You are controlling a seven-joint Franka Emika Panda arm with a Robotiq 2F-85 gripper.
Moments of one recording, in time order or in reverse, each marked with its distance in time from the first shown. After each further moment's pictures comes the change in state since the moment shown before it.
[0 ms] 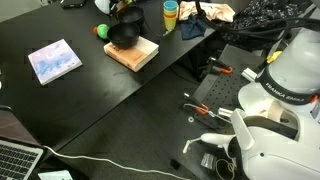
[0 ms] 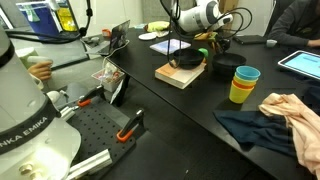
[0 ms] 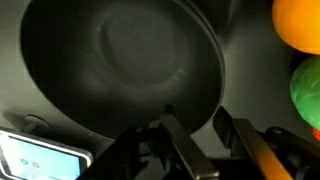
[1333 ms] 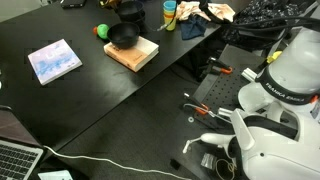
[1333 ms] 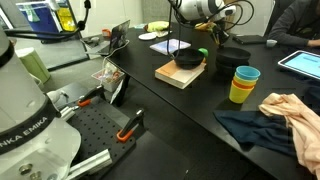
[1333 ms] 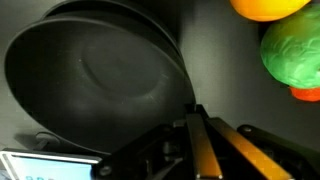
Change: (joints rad) arm -0.022 -0.066 0.045 0.014 0.060 -0.094 0.079
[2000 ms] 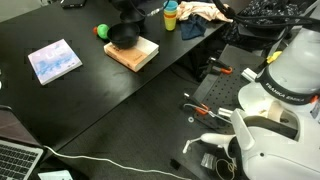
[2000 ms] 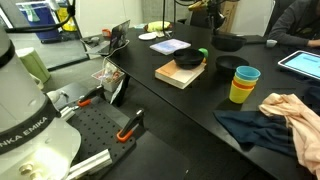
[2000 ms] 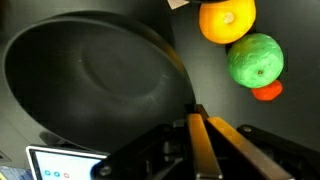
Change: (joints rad) arm 0.052 -0.187 0.020 -0.072 -0.020 -0.255 -0.003
